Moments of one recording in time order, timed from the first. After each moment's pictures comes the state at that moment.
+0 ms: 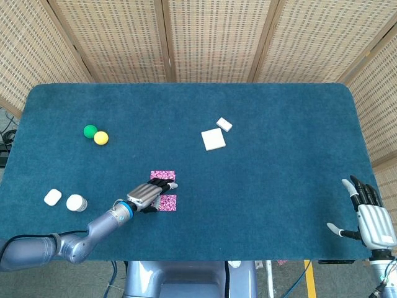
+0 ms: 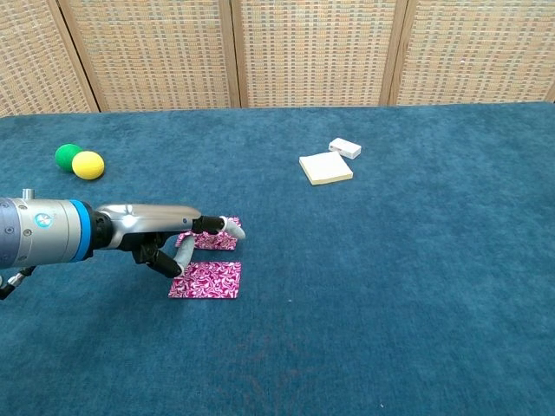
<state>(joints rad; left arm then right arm) -0.90 -1.50 -0.03 -1.52 1.00 0.61 0.09 0.09 -1.11 0.06 -1.60 -1.45 1.40 0.12</state>
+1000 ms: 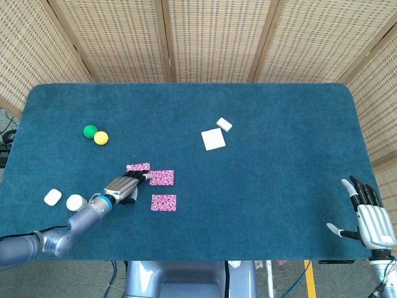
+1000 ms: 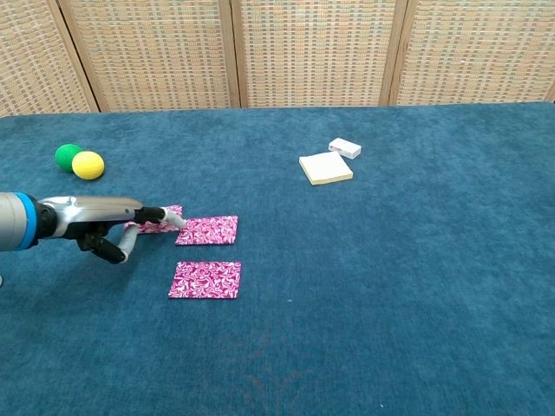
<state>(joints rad) -0.84 -1.43 0.01 -1.42 0.98 0.57 0.03 0.09 -1.11 0.06 -1.60 -1.45 1.40 0.11</state>
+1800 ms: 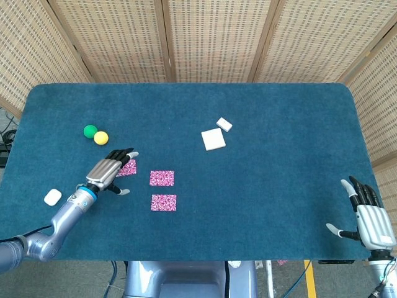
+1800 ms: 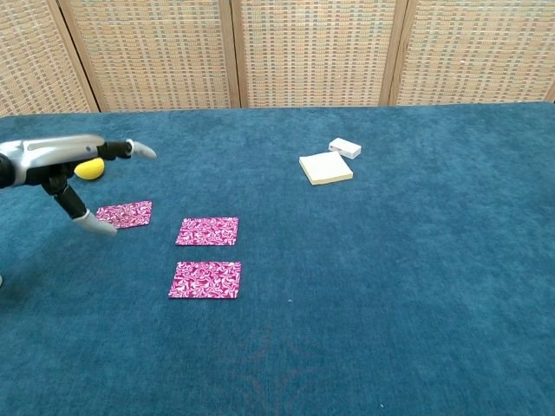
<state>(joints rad) -0.73 -1.38 -0.07 -1.42 1.18 0.83 -0.05 0.09 -1.10 0.06 -1.61 -1.45 1.40 0.11</state>
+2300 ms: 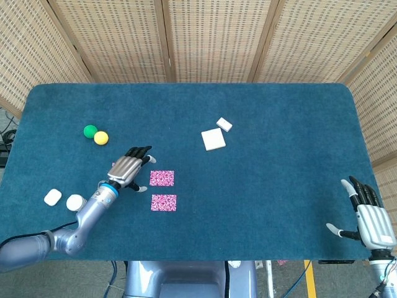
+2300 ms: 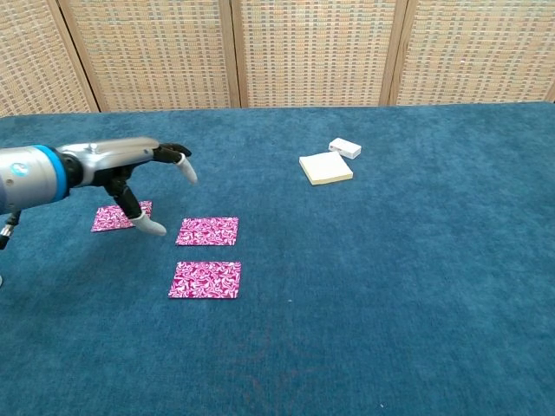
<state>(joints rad) -0.83 -1.51 -0.14 -1.42 0.96 0.79 0.23 0.09 -1.10 0.06 -1.61 -1.45 1.39 0.13</state>
